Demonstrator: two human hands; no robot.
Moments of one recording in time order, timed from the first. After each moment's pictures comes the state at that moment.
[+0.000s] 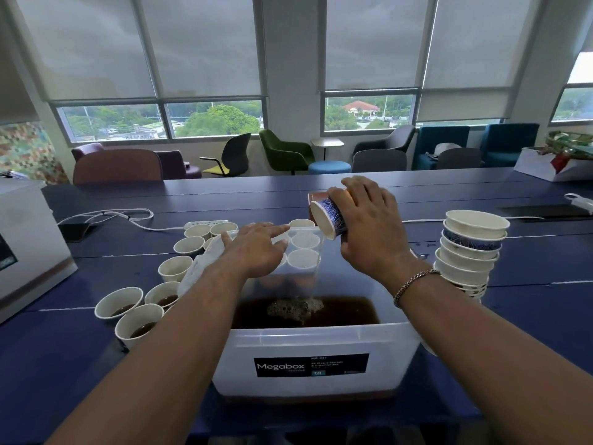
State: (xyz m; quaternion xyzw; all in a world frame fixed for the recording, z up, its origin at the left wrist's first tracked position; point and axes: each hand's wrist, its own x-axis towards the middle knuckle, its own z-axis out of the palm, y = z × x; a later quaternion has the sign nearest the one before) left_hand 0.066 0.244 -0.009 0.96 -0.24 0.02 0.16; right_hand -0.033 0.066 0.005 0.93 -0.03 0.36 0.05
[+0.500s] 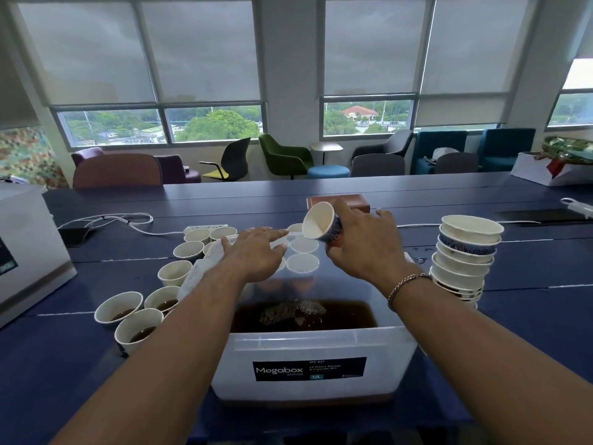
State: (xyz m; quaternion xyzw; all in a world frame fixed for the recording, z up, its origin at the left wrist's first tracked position) left_hand 0.064 0.245 -0.009 0.96 -0.24 0.03 0.16; right_hand -0.036 0.068 0.003 0.95 -0.07 0.29 -0.01
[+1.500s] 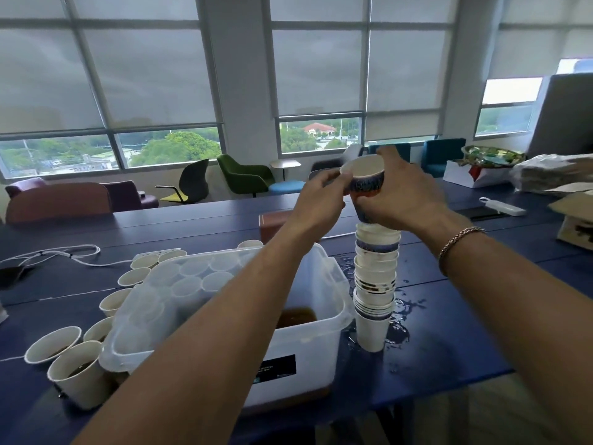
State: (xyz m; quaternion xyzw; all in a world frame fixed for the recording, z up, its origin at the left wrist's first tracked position) left_hand -0.063 0.088 0.089 0.69 -0.36 -0.07 0.62; right_hand -0.148 -0.020 0.104 0.91 -0.24 0.32 -0.11
